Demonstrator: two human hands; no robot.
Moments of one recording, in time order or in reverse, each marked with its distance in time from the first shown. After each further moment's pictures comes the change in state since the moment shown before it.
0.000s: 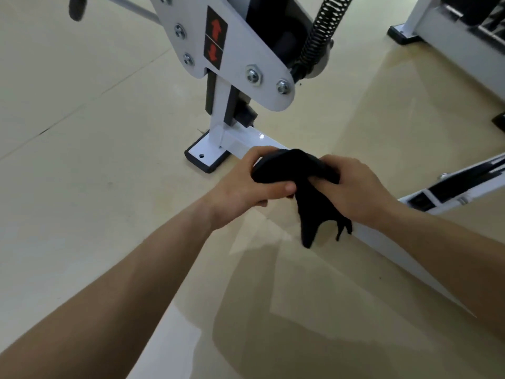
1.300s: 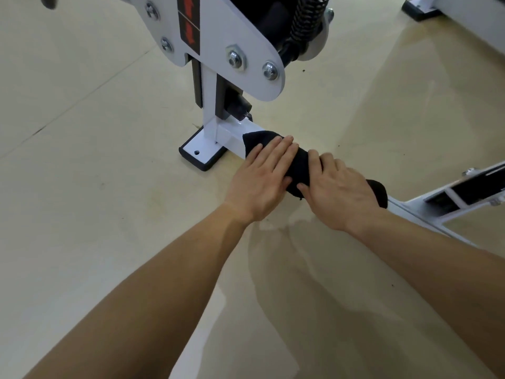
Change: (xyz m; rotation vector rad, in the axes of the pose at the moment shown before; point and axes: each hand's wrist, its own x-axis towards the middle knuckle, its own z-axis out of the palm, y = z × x) left_hand 0.086 -0.080 0.021 1.363 0.193 0.458; right_hand 0.034 0.055 0.053 -0.772 0.021 -0.178
